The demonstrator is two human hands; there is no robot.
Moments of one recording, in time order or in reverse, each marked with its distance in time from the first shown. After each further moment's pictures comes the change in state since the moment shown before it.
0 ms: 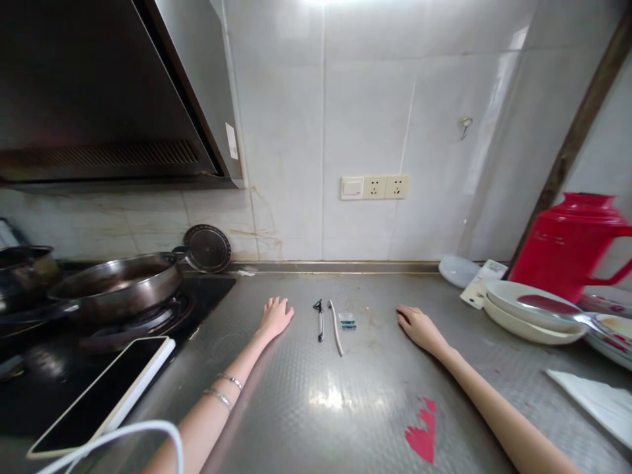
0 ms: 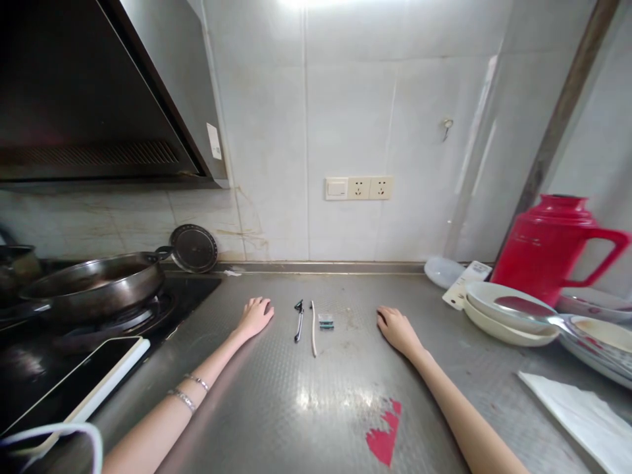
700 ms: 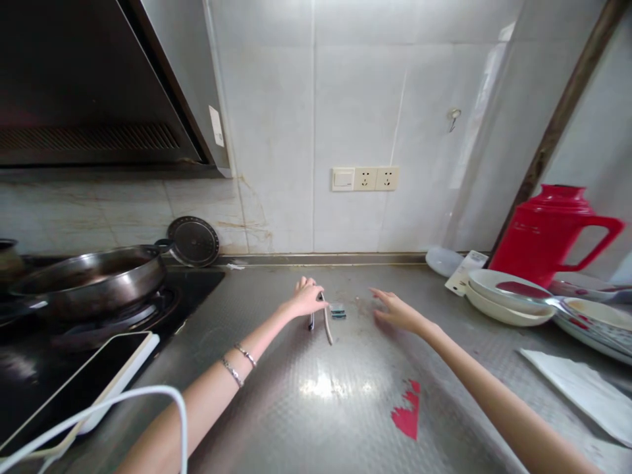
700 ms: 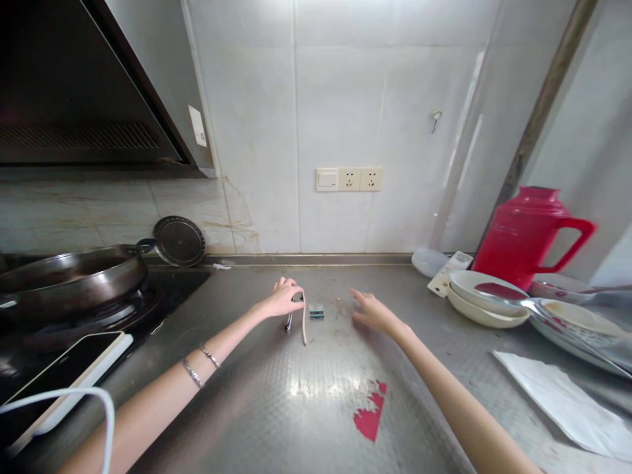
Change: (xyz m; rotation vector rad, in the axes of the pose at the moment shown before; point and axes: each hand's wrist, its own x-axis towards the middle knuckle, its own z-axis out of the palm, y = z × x) left_hand 0.012 0.095 -0.034 -0.147 -0.146 0.436; right_hand 0.006 -0.036 -0.032 0.135 -0.195 -0.183
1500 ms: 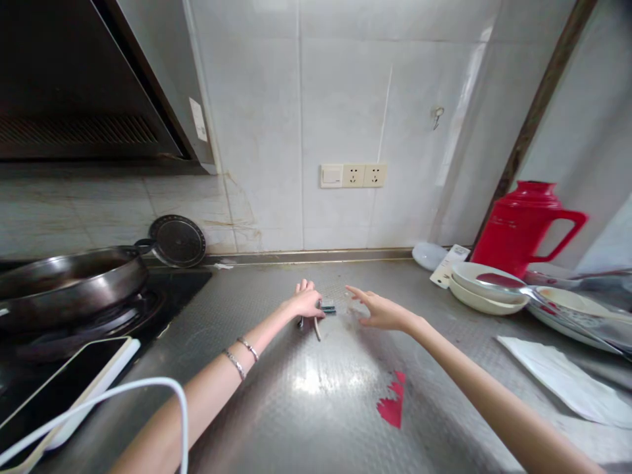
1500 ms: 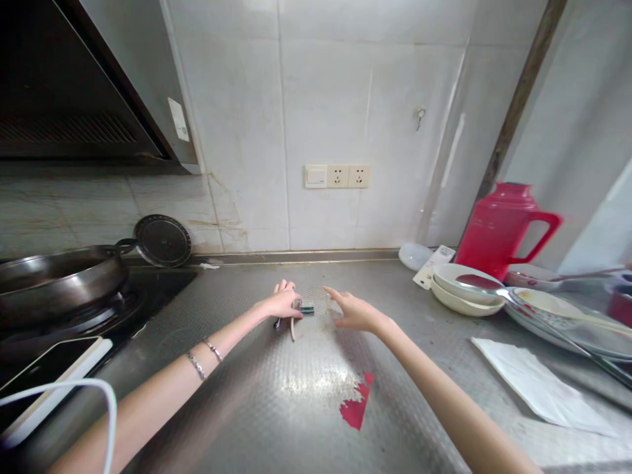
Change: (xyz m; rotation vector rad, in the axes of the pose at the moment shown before) left_hand 0.012 0.027 0.009 0.104 -0.201 0.051; right_hand -0.015 -0.051 -0.027 0.104 -0.153 -0.084
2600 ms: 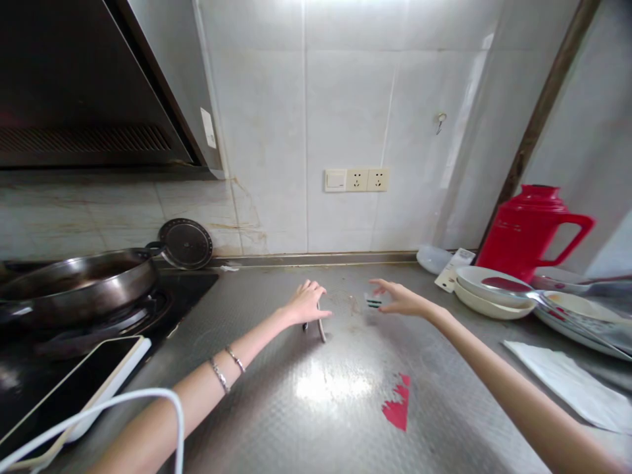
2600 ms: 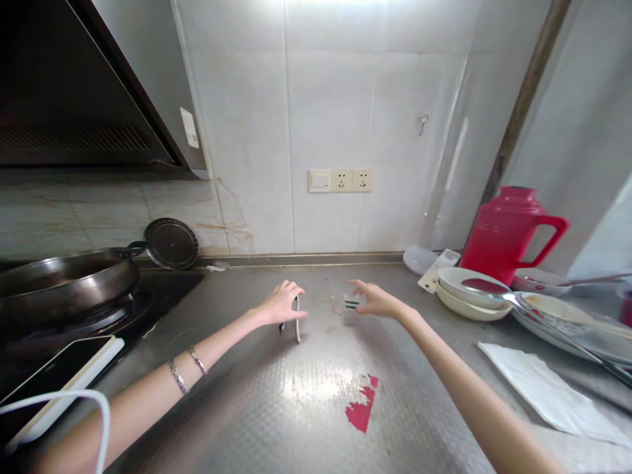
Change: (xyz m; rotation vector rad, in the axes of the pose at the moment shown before) left_hand -0.030 -0.001 -0.015 -0.105 0.288 0.127; right_hand 0.001 0.053 -0.029 0.031 0.080 0.028
